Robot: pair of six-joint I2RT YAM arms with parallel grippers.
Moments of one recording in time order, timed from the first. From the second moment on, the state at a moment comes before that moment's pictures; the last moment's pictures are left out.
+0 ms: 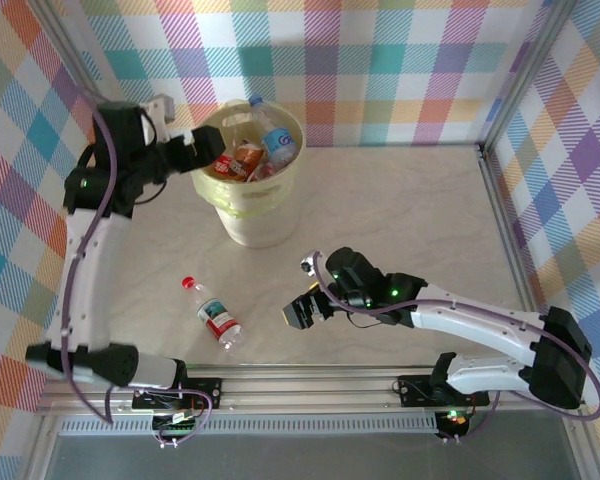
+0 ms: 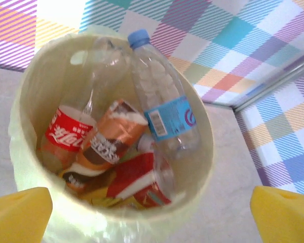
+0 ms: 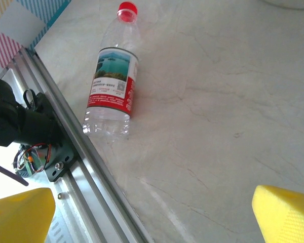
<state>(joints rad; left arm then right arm) -0.12 1.34 1.78 -0.92 0.31 -0.40 1.05 1.22 0.84 -0.32 -0.20 0.42</state>
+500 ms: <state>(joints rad) -0.12 0.83 1.23 -0.81 0.48 -0.36 1.20 1.60 1.04 -0.28 -0.16 0.45</state>
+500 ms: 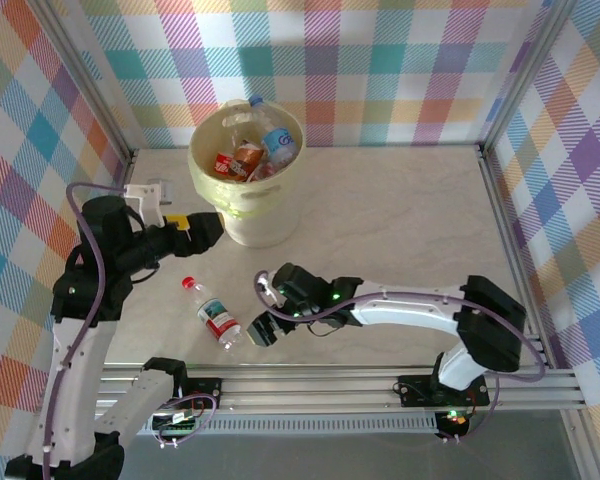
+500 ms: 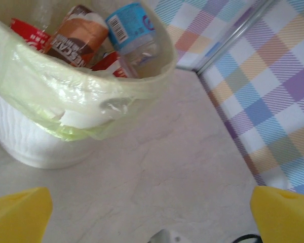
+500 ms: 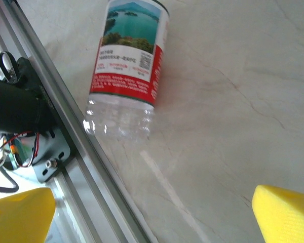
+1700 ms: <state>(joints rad) -0.20 0.78 1.07 -0.66 0.52 -0.47 1.31 2.21 1.70 -0.67 0.02 0.45</state>
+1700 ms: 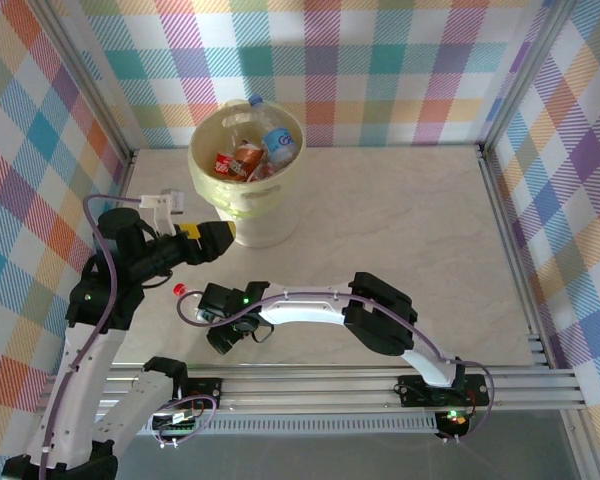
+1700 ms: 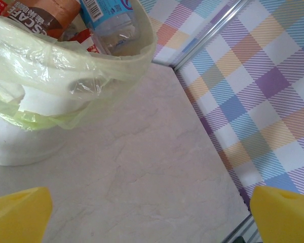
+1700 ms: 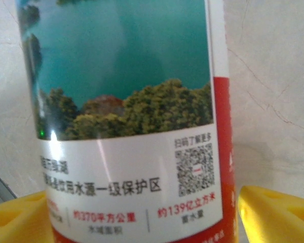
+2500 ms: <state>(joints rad) -0.33 0.78 0.96 -0.57 0.44 -0.60 1.23 1.81 1.22 -0.63 0.10 0.48</state>
